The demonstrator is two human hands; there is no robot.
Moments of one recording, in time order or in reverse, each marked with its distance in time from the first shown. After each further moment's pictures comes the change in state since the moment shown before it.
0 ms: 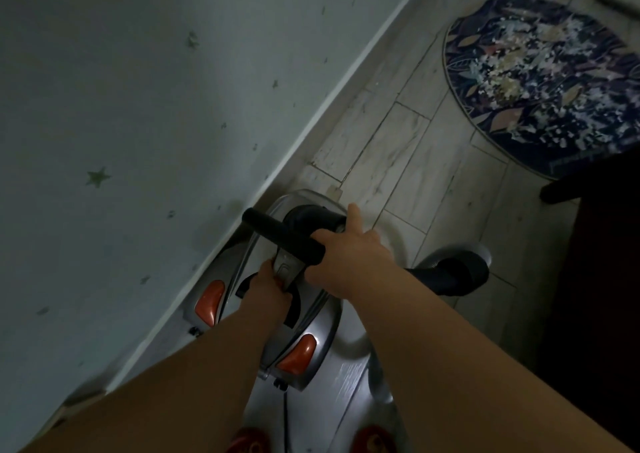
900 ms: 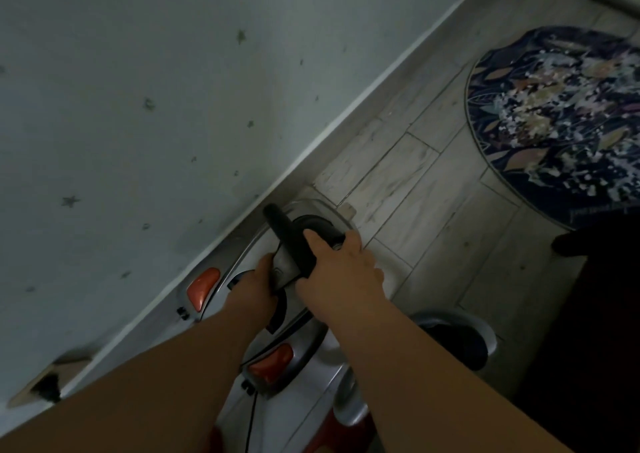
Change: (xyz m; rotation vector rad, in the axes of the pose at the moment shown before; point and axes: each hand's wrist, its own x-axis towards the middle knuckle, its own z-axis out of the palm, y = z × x) left_hand -0.030 0.089 0.032 0.313 0.137 0.065; right_hand -0.031 0.089 -0.059 0.111 0.086 -0.182
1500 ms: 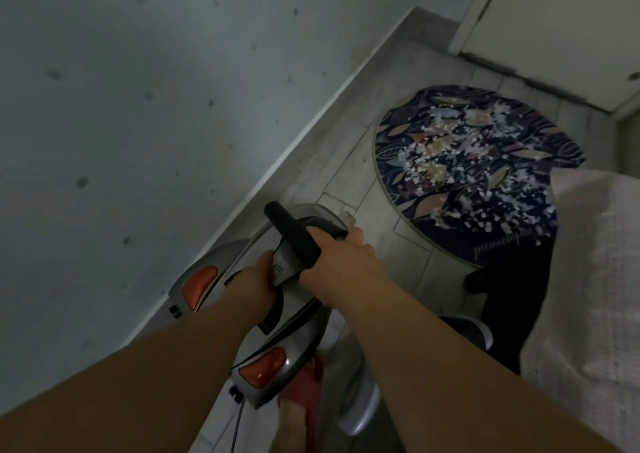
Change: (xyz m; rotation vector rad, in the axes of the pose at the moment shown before) left_hand 0.090 0.247 -0.029 0.138 0.004 0.267; right_hand 0.039 0.126 -0.211 0.069 0.096 0.140
